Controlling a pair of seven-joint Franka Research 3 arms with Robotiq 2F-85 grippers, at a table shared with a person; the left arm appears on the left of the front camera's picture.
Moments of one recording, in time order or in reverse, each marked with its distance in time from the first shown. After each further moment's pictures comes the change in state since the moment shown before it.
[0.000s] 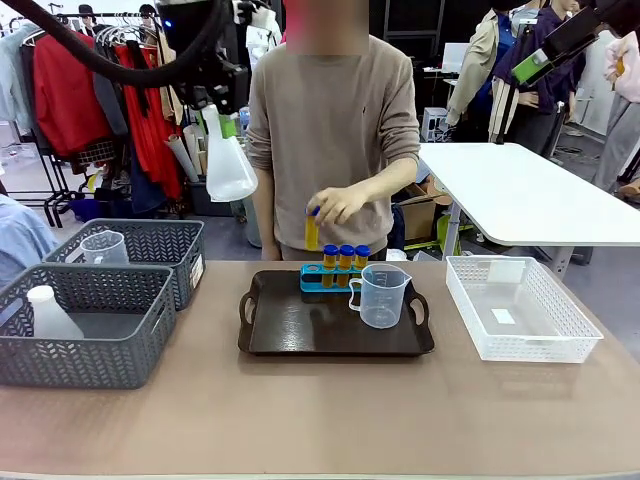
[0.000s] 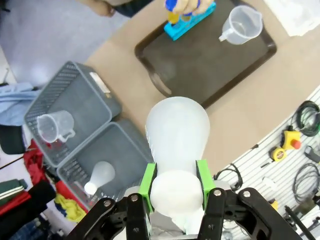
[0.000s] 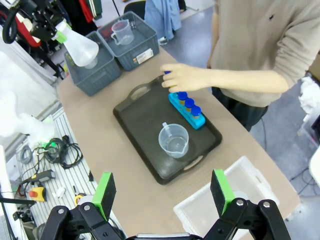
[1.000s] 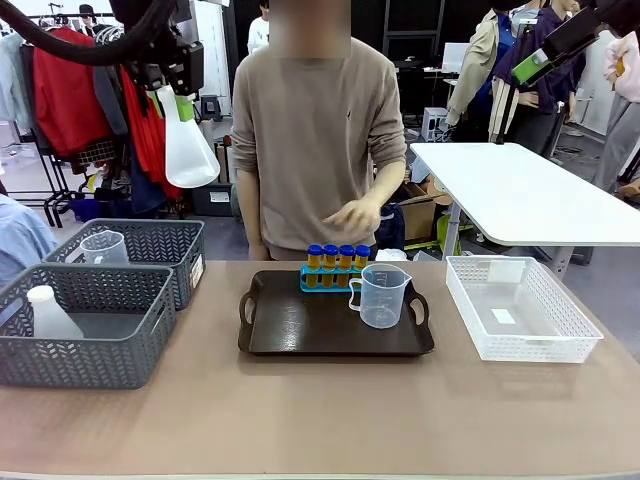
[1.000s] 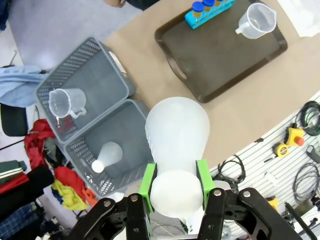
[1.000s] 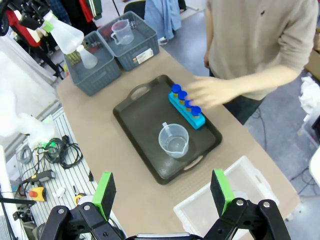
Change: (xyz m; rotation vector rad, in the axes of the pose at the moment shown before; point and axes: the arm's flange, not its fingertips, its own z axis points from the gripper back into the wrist) left arm -0.035 0.028 0.032 0.031 0.004 0.071; right arm 0.000 0.000 0.000 0.000 0.000 0.000
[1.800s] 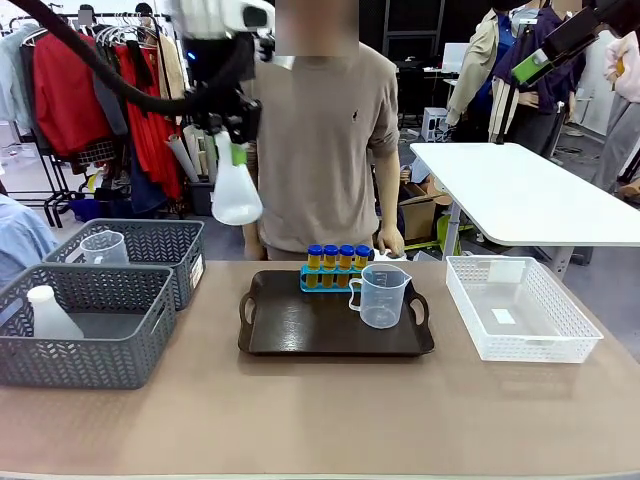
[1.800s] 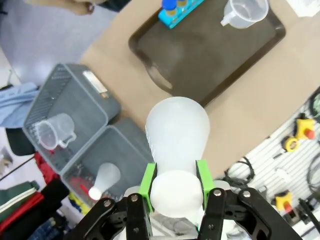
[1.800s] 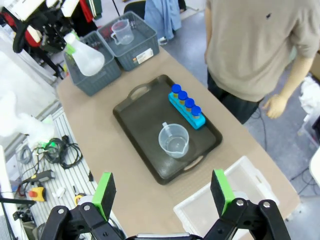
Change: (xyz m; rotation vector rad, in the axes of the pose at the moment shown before) left arm 0.055 -0.060 -0.086 0.016 0.083 -0.161; right arm 0.000 0.000 0.000 0.000 0.000 0.000
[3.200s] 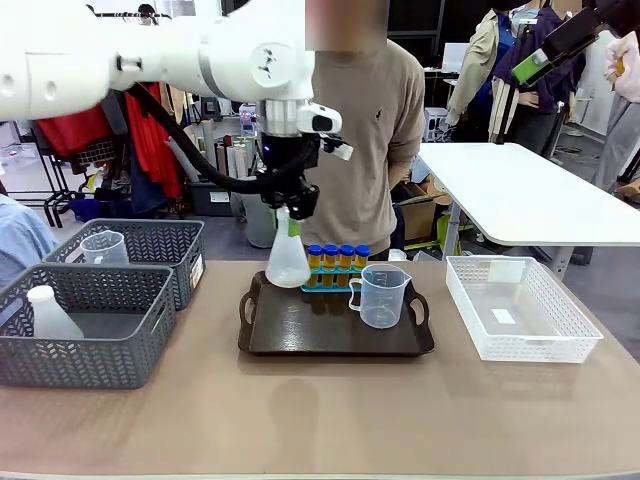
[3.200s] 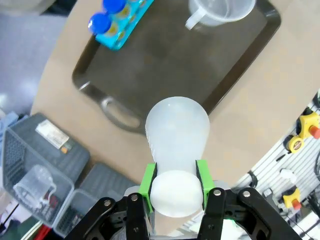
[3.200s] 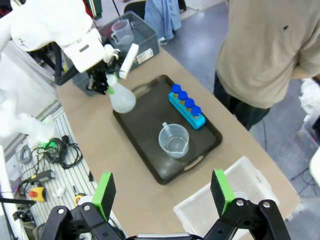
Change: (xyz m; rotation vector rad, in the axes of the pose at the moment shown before) left arm 0.076 -0.053 -0.141 -0.087 0.104 -0.176; right arm 0.000 0.000 0.000 0.000 0.000 0.000
